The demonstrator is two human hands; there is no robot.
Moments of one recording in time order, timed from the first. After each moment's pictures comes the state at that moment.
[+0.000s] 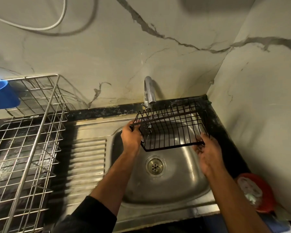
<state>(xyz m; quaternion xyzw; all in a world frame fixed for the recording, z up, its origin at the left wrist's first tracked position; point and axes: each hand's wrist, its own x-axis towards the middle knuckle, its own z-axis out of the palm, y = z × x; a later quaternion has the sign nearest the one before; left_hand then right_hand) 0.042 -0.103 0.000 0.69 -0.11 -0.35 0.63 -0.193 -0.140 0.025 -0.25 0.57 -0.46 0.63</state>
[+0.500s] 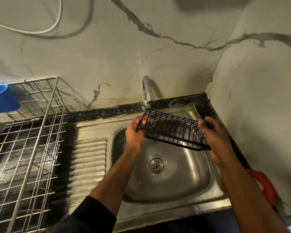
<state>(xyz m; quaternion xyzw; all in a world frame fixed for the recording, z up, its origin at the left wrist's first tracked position) 0.031 -0.093 0.018 0.68 -0.30 -0.33 0.58 -0.204 -0.166 0.050 -0.49 0.60 -0.38 0.51</state>
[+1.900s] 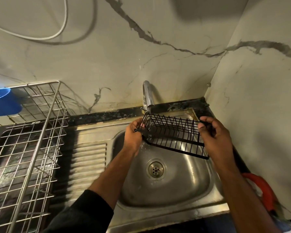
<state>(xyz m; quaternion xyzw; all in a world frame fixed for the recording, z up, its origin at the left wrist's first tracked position) 0.044 -0.101 0.018 0.65 -0.26 -0.40 0.58 -0.201 -0.143 0.076 -0.60 0.55 -0.44 0.37</state>
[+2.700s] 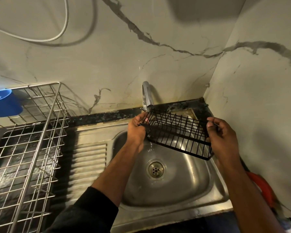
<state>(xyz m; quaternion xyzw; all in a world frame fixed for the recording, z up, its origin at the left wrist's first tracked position) 0.035 -0.116 0.036 0.59 -0.20 -0.45 0.64 -0.214 -0.145 0.078 -0.55 0.59 -0.44 0.39</state>
